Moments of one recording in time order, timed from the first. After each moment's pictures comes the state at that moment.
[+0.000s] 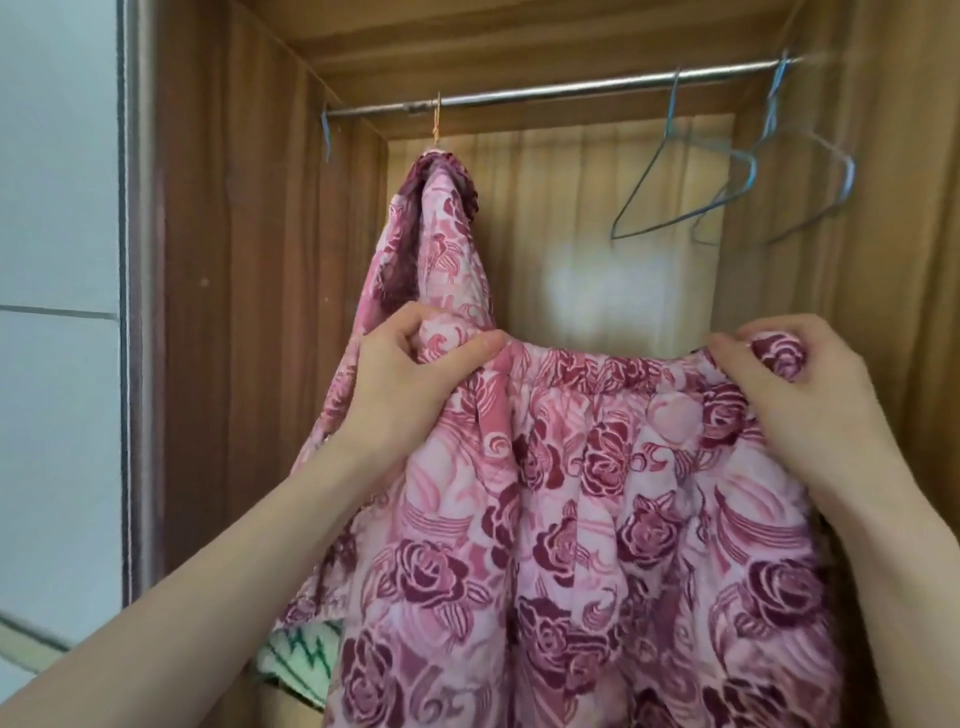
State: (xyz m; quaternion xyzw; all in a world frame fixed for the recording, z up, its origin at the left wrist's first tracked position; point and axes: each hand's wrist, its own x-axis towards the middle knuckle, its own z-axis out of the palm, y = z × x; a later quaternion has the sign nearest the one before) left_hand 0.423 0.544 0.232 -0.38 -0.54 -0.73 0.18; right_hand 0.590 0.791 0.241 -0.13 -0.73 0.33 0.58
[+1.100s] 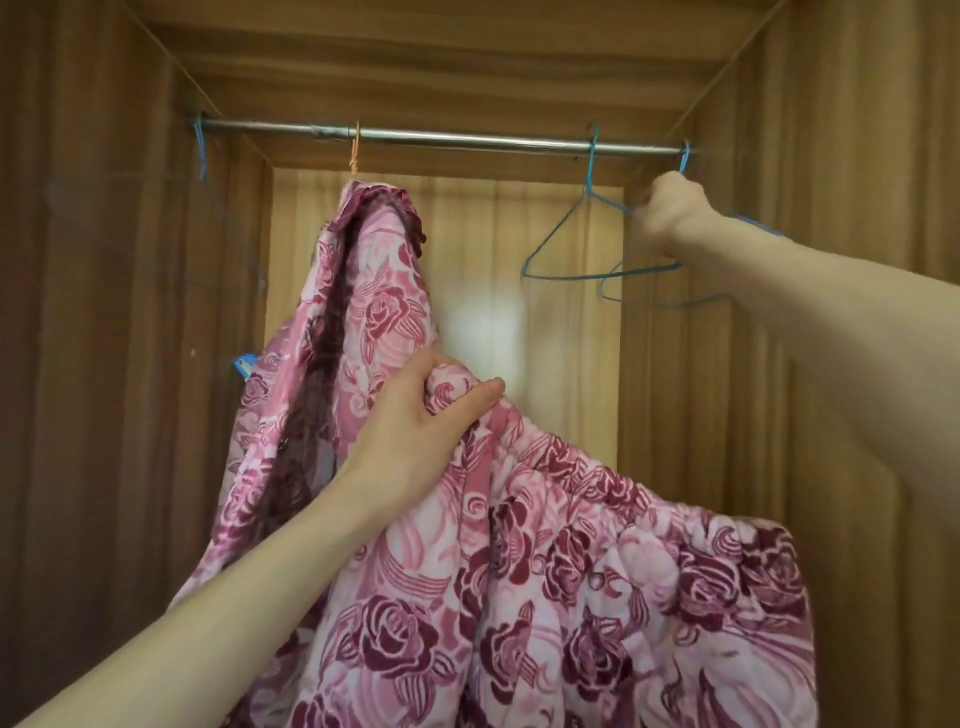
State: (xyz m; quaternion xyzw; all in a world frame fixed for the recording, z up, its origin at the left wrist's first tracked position) left_hand 0.315 0.595 0.257 -0.54 -0.54 -0.63 0.16; right_hand 0.463 0.814 0.476 -0.36 -0.77 0.05 0.52
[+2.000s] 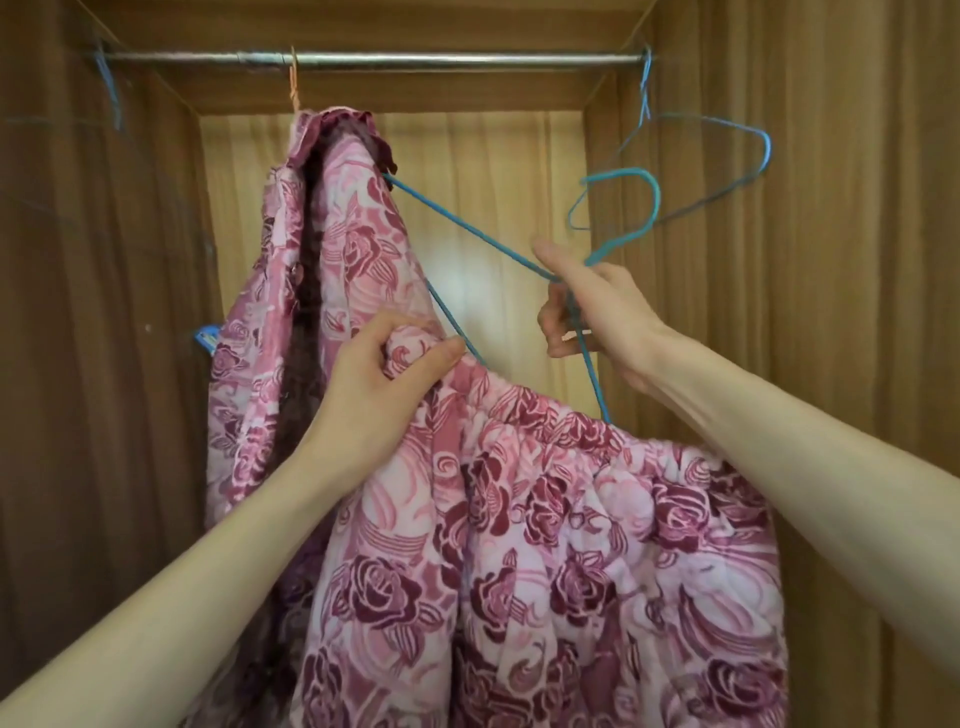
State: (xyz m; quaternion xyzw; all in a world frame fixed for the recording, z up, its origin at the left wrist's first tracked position) left_hand 0.271 0.590 0.232 -0.59 -0.48 -0.63 0.14; right_hand 0.445 0.746 0.292 -0.06 -0.73 0.48 0.48
